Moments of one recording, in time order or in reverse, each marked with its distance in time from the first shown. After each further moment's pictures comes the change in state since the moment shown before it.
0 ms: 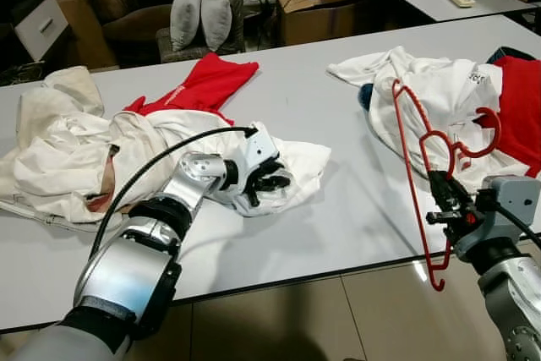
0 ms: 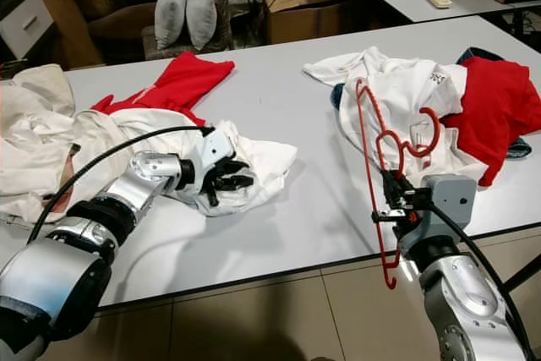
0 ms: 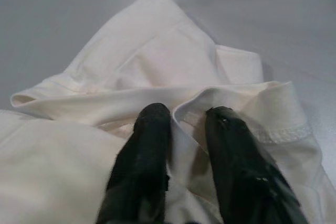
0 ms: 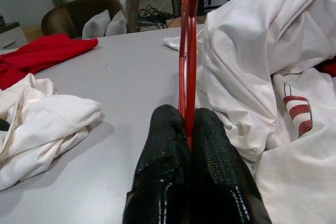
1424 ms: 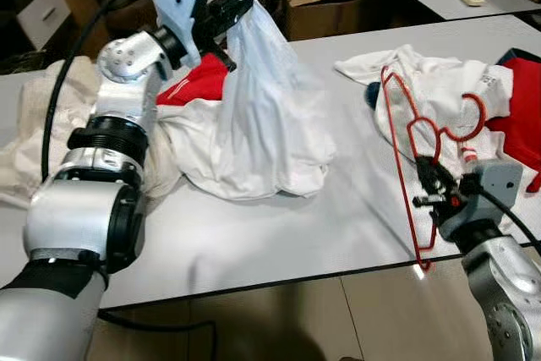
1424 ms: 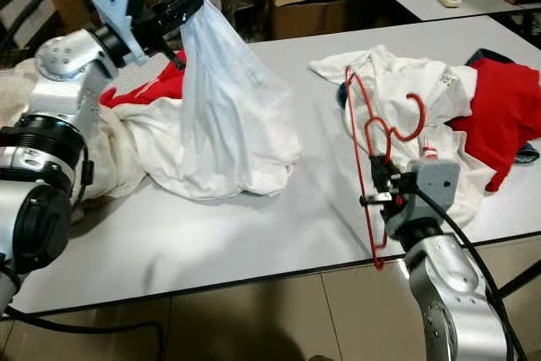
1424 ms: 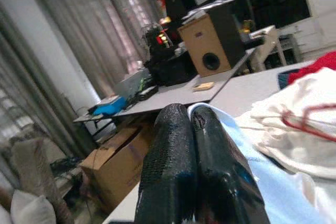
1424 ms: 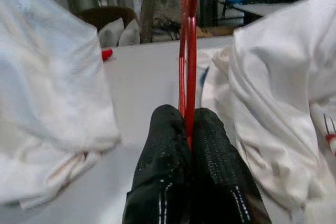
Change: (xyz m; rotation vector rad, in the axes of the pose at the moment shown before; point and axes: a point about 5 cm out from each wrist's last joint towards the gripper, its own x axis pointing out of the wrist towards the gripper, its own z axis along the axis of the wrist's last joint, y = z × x) left arm -0.110 0.091 0.130 0.226 -0.624 0.456; right arm 0.025 0.009 0.007 0.000 -0.071 0.038
